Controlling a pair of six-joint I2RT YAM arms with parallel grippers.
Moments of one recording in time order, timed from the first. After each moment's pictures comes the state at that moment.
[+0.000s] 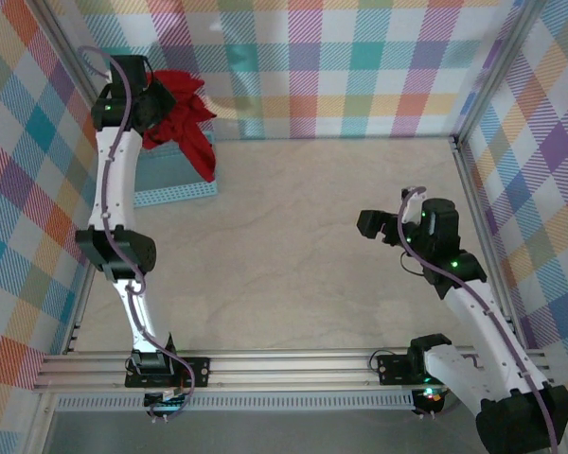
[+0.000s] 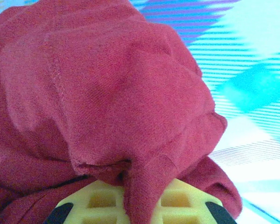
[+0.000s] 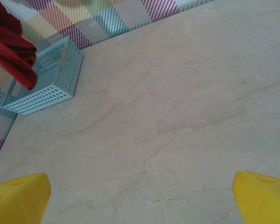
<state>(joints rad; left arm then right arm) -0.01 2.01 2.45 -0.96 0.00 -0.64 0.21 0.86 0.77 -0.40 -0.29 0.42</state>
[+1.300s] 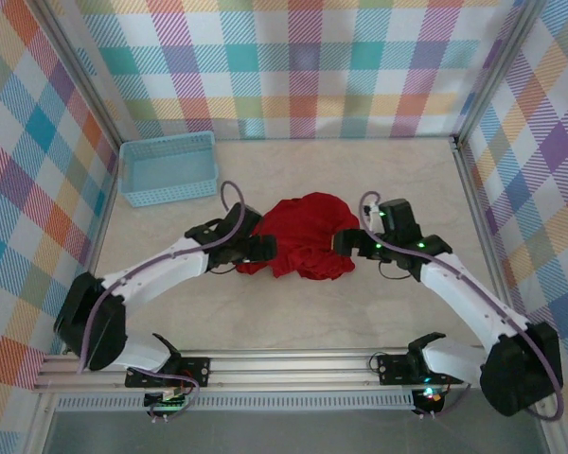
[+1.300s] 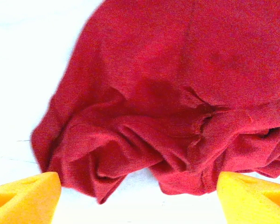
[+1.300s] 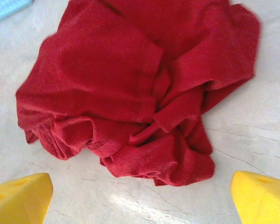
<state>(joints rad) -0.65 1.38 0.95 -0.54 -0.10 -0.65 0.43 1.15 0.81 -0.52 -0.24 0.41</state>
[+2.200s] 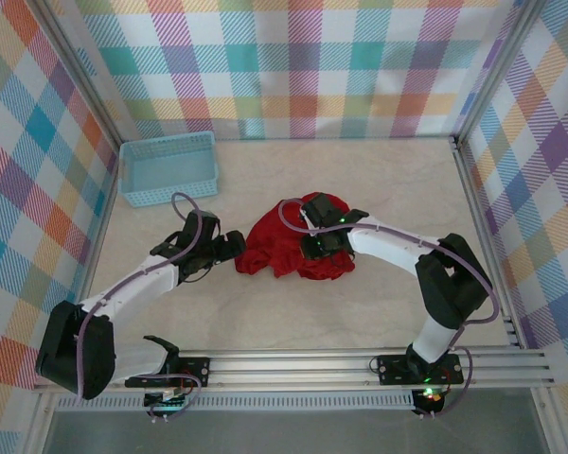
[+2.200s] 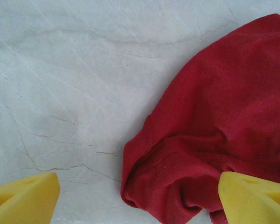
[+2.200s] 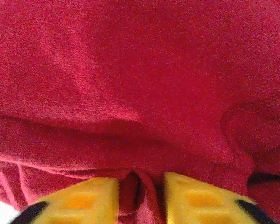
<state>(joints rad) -0.40 1.25 0.70 -0.36 0.01 -0.70 0.71 1.70 1.14 -0.57 0.01 0.28</state>
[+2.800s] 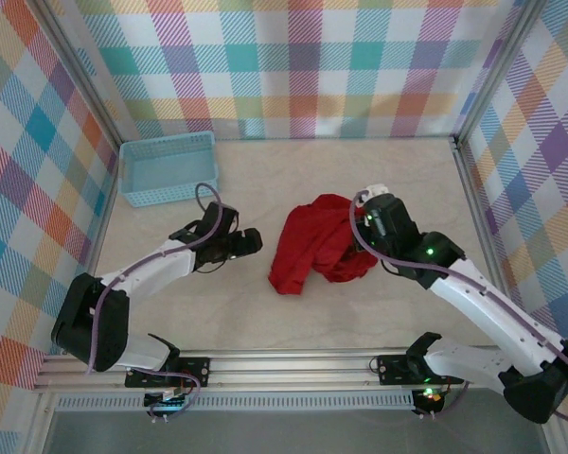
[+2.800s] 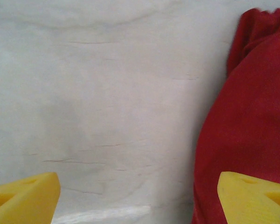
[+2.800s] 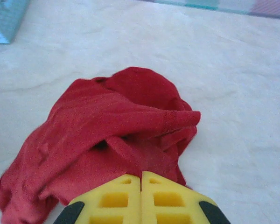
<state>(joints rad) -0.51 1.41 0.85 -0.38 0.04 -0.68 0.68 1.02 1.04 -0.76 0.37 0.30</state>
